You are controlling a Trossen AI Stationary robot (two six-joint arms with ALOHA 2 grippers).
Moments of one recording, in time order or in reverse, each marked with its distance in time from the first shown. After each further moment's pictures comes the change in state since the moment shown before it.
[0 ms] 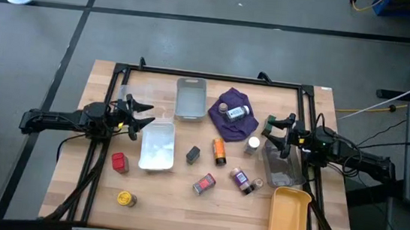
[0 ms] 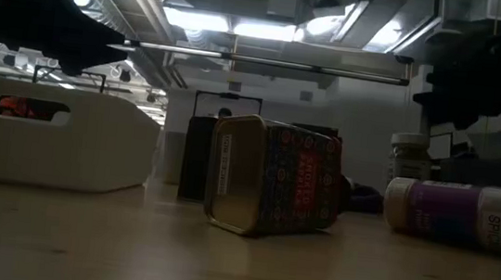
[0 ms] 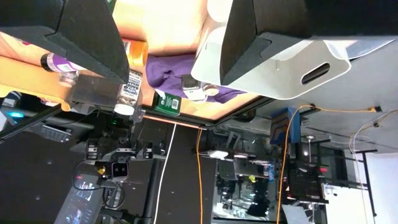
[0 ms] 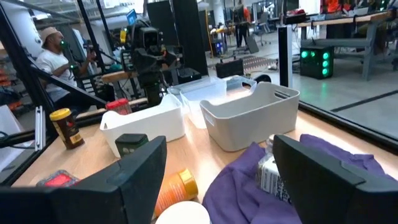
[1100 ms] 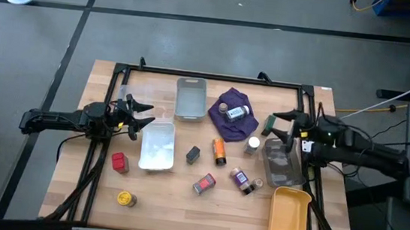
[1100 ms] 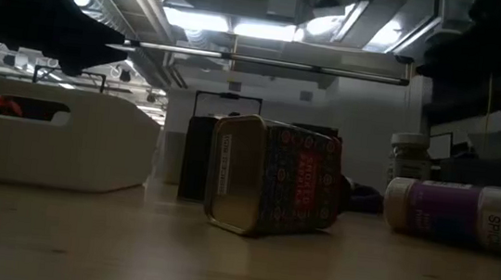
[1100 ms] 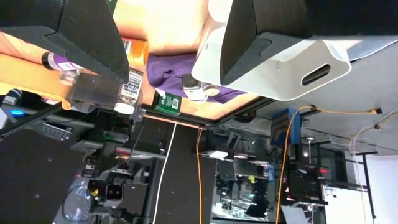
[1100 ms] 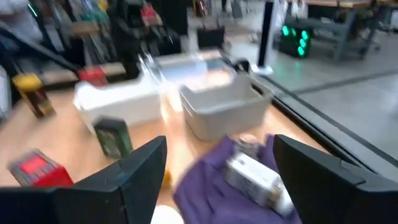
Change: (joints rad) left arm 0.000 0.000 0.000 0.003 0.000 -0.014; right arm 0.000 0.319 0.391 -0.319 0.074 -0.139
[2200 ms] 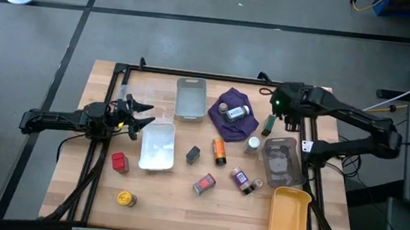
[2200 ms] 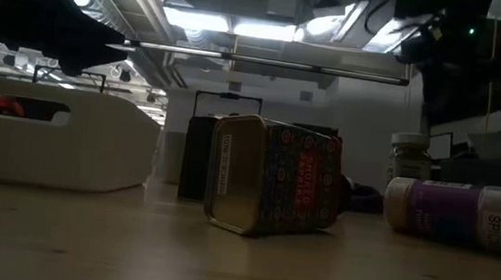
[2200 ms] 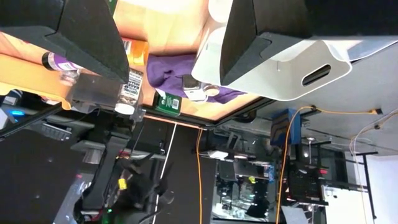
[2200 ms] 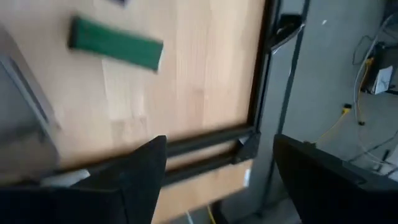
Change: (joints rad) left arm 0.000 0.000 0.000 -0.001 0.000 0.000; right arm -0.213 0.870 0.706 -1.001 0.371 -0.542
